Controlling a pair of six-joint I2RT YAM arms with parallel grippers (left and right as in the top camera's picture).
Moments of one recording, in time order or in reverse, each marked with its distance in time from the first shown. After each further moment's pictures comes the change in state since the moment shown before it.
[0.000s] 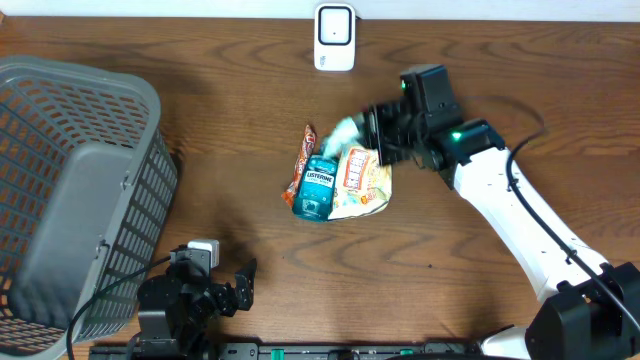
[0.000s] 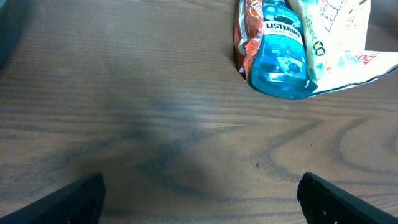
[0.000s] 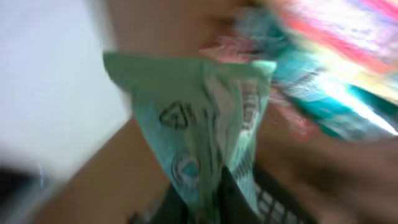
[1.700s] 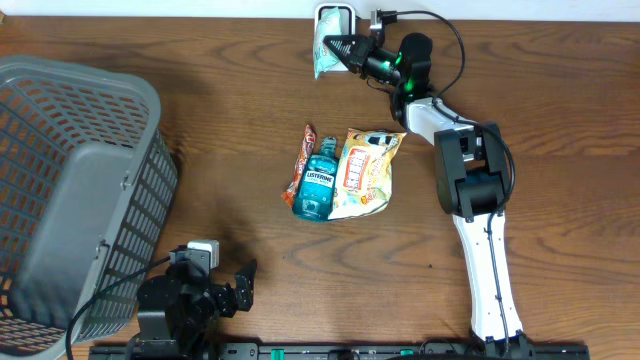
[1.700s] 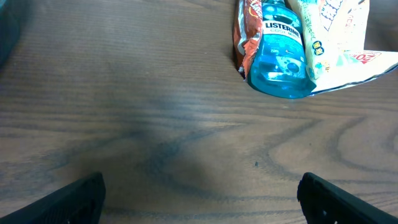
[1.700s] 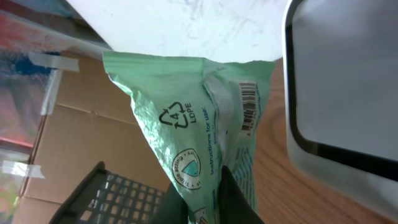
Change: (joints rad) left arm 0.000 0.000 0.007 -0.008 0.000 0.000; right arm -0.178 1.081 0.644 1.214 -0.446 -0.389
